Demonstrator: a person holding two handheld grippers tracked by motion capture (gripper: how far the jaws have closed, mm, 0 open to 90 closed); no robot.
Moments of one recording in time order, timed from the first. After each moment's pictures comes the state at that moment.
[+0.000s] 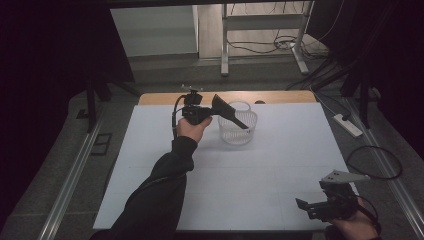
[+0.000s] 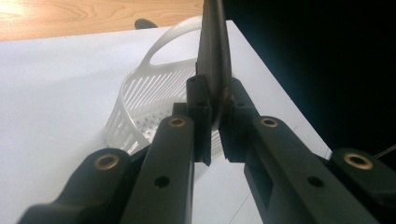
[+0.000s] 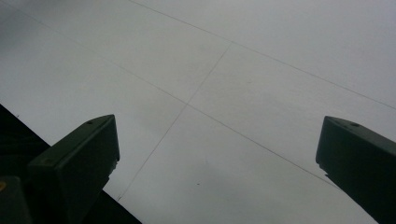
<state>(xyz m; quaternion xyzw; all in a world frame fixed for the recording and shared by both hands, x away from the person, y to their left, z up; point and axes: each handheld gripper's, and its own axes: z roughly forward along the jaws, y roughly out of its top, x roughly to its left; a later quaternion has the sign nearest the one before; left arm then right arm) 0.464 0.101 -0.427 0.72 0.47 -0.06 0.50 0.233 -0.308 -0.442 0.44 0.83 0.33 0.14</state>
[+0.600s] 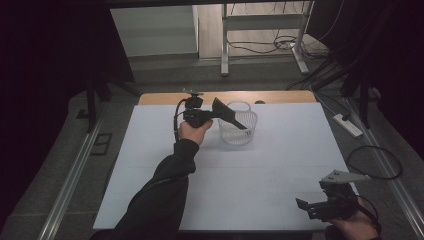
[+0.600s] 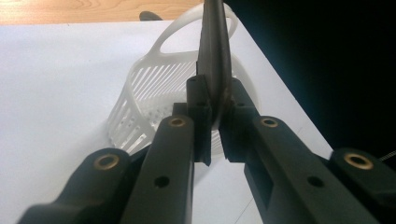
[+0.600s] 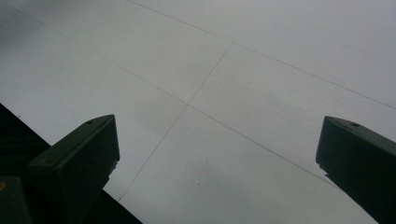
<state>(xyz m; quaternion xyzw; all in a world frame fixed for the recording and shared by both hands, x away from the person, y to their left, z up) 0.464 0.101 -0.441 0.72 0.48 -0.06 0.50 0.233 -0.308 -0.442 0.44 0.83 0.33 0.14</state>
